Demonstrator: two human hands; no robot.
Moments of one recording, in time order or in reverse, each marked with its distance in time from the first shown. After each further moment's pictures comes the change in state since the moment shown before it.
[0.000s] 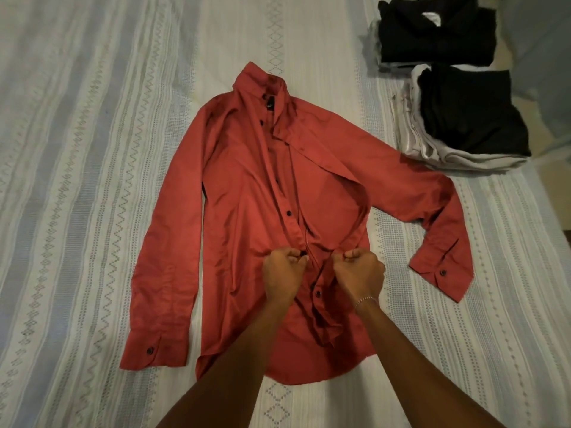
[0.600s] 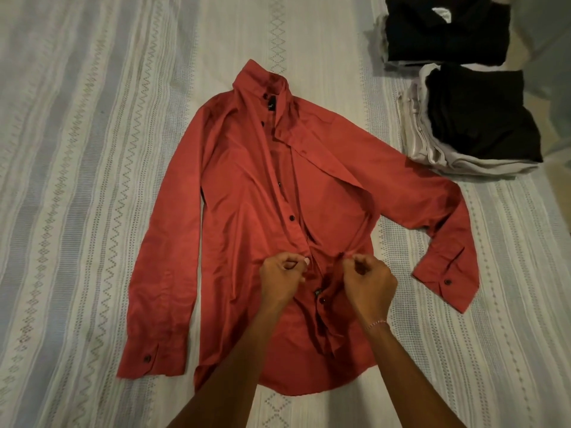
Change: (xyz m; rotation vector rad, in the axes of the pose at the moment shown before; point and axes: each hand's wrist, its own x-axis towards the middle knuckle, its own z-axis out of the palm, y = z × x) left_hand 0.000 0.006 -0.010 -0.245 -0.110 -0.114; right_hand -0.011 0.000 -0.015 0.088 0.095 -0.192
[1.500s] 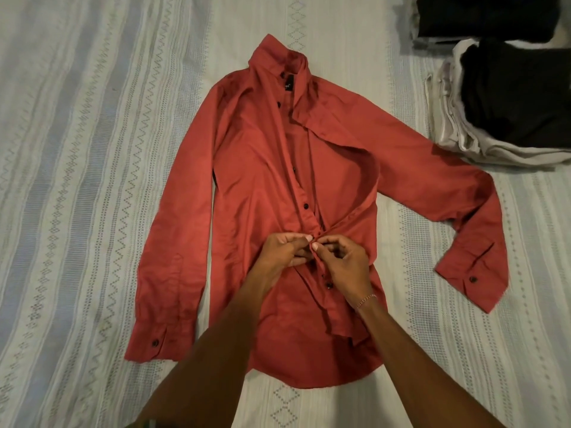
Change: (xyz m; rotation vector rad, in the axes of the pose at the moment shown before) left_hand 0.037 0.006 -0.028 -0.254 -0.298 -0.224; right_hand 0.006 0.007 0.061 0.431 -0.430 -0.134
